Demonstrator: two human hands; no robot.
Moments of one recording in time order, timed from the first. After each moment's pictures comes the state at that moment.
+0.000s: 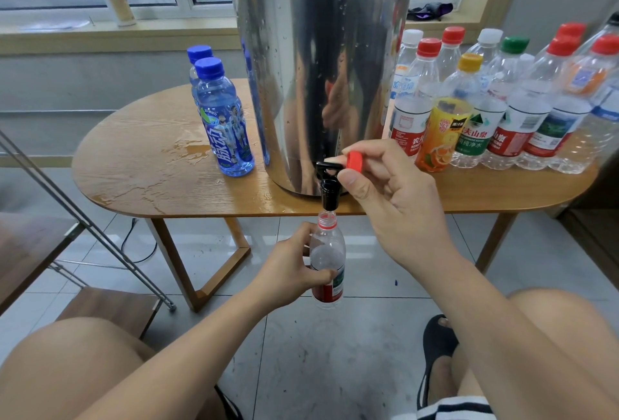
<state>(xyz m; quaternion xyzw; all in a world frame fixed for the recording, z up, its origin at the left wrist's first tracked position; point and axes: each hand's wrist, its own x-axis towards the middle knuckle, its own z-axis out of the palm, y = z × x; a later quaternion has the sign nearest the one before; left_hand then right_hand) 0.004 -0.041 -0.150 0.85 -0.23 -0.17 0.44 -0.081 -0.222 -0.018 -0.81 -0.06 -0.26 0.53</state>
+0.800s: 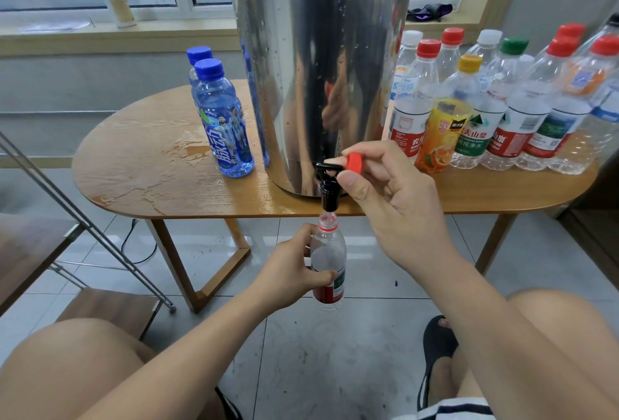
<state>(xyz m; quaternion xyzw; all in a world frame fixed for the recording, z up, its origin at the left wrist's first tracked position) 0.005 -0.043 -0.150 0.86 -0.24 -0.16 0.42 -0.081 -0.222 -0.016 -0.80 -0.06 -0.26 0.53</state>
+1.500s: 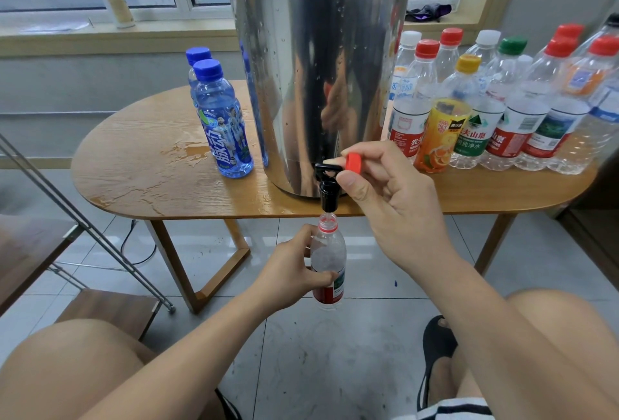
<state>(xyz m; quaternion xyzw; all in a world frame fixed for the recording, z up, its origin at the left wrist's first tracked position) 0.003 -0.044 -0.151 0.85 -0.24 -0.15 0.44 -0.081 -0.222 -0.016 -0.80 -0.06 -0.26 0.53</state>
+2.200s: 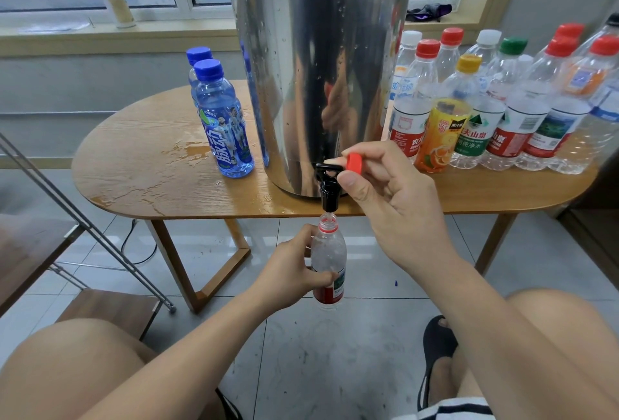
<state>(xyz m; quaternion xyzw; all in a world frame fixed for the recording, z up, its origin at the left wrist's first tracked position) 0.004 -0.044 -0.151 0.86 -0.24 -0.16 0.43 -0.081 -0.222 -0.016 -0.80 -0.07 -0.26 0.54</state>
